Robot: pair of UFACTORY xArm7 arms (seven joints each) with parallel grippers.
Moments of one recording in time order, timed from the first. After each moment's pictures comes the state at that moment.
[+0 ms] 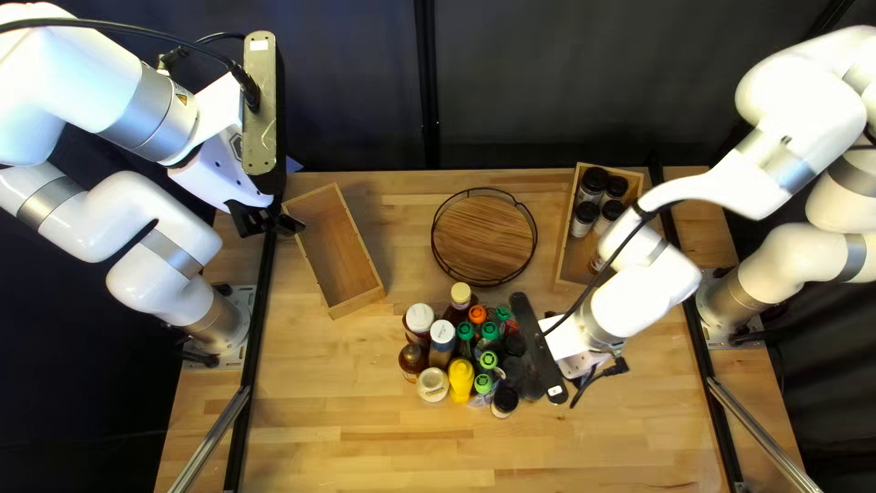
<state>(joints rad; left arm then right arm) -0.63 -0.97 0.21 0.97 0.45 1.53 -0.50 1.26 -0.59 -0.90 0.59 -0.75 0.84 0.59</state>
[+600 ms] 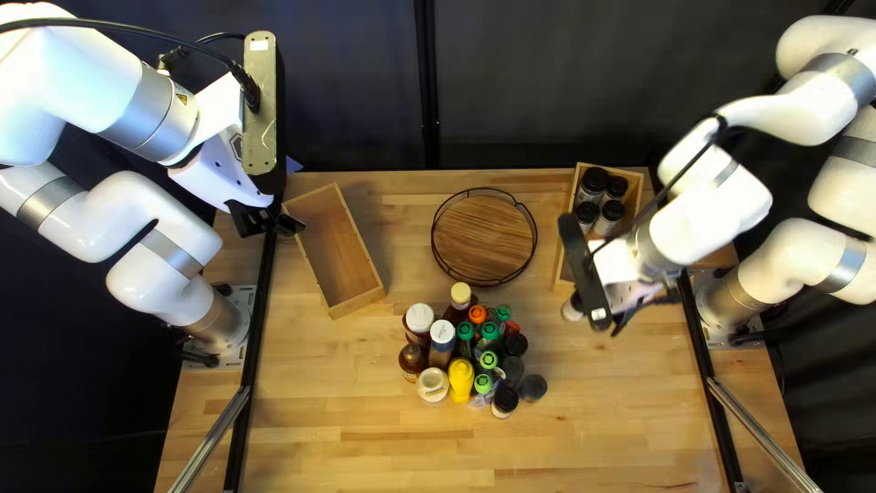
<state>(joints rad) -0.63 -0.97 0.21 0.97 0.45 1.53 -0.50 0.93 -0.89 -0.78 0.51 -0.84 1.12 0.58</state>
